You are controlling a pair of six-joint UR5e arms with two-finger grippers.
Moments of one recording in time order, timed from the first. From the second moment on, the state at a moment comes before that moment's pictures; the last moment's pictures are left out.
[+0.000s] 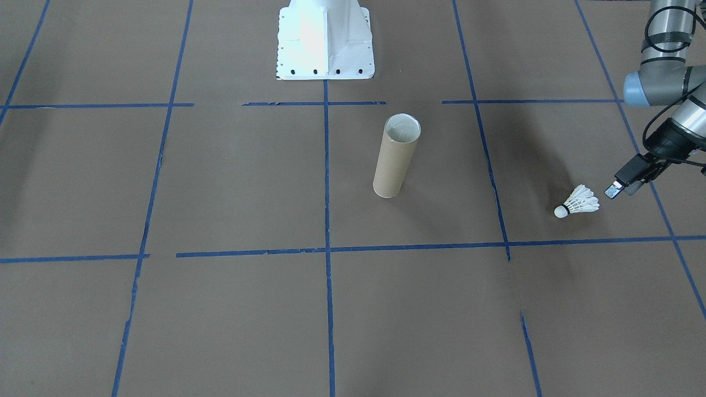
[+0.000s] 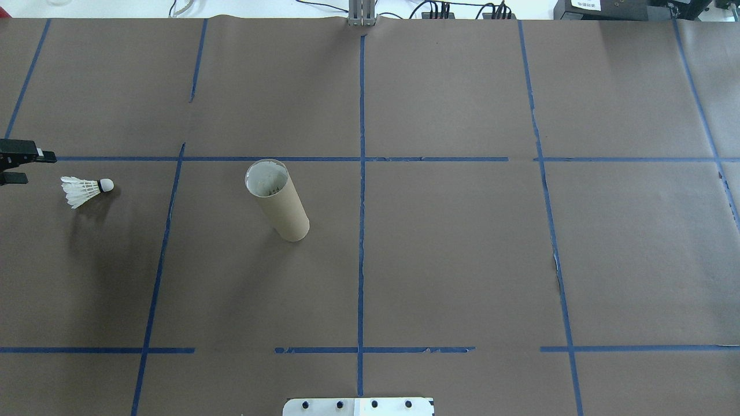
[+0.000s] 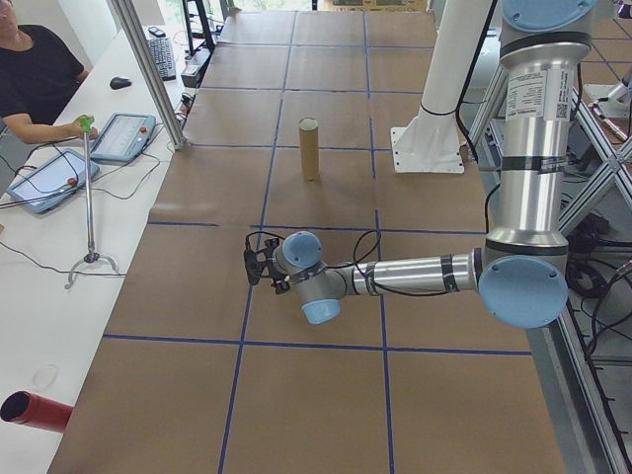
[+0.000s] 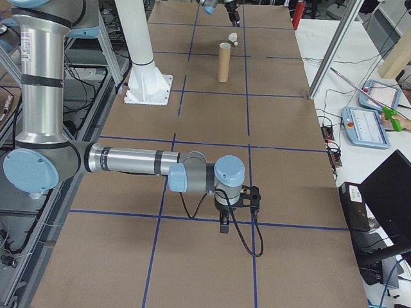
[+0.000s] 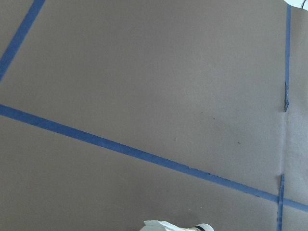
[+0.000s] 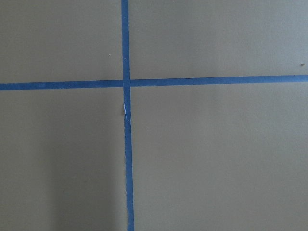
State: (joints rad) left arm -1.09 -1.57 -1.36 -2.89 -2.18 -1.42; right arm 1.56 -1.66 1.62 -1.49 2.30 0.08
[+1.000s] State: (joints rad) left arm -0.99 -1.62 -1.31 -2.90 -2.15 -1.44; right arm 1.56 -1.66 1.62 -1.49 2.30 0.08
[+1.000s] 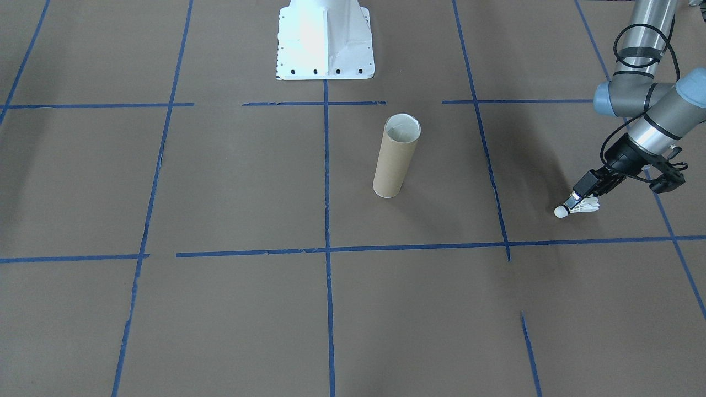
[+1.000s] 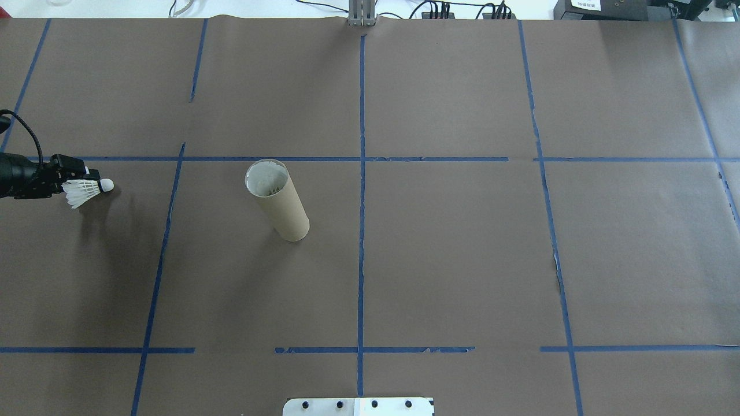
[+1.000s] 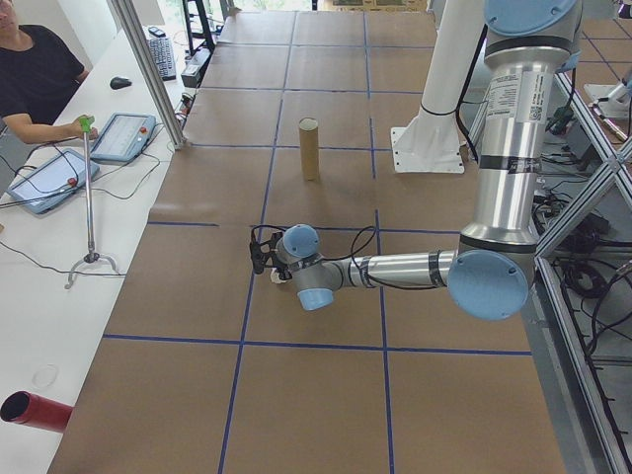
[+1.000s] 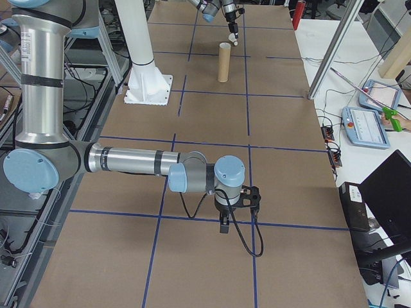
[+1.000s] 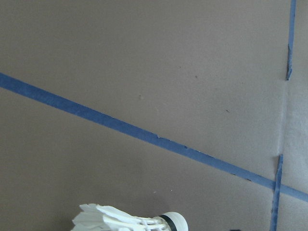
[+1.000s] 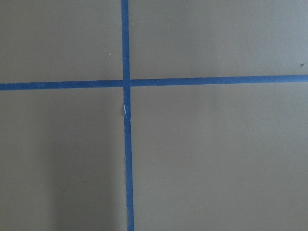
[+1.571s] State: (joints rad) left arm -1.00 -1.62 -1.35 -2.90 -2.30 -1.46; right arm 1.56 -1.66 1.62 -1.49 2.30 0.08
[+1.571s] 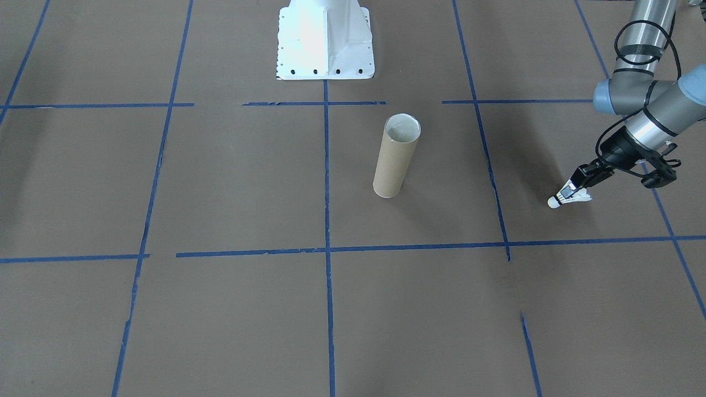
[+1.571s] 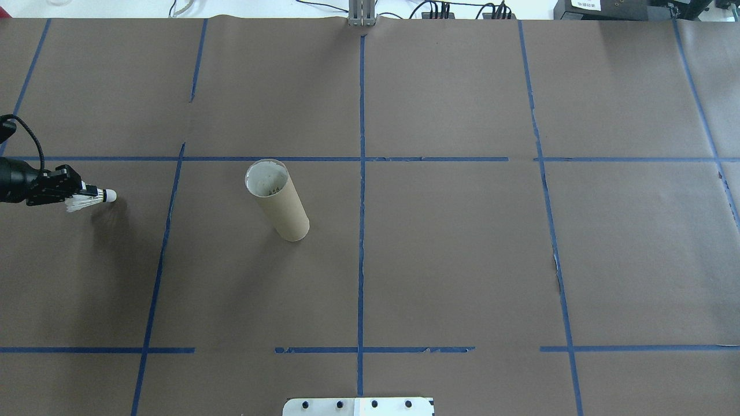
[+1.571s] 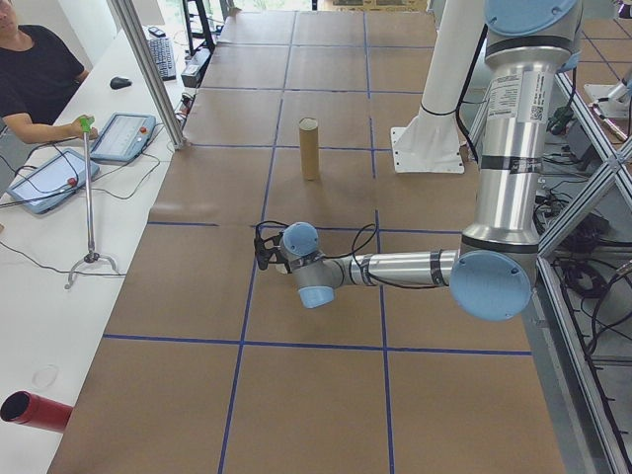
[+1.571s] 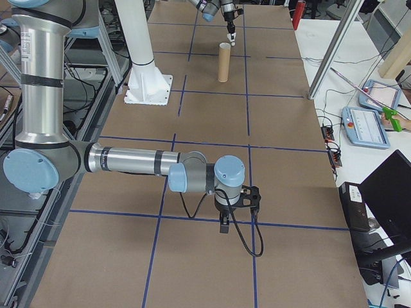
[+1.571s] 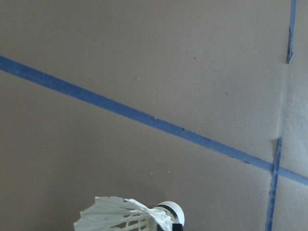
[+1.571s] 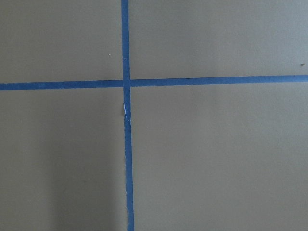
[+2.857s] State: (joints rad) left arm -1.11 -1.77 -1.92 -2.28 -2.52 -1.45; right arm 1.56 -1.66 1.62 -1.49 2.30 0.08
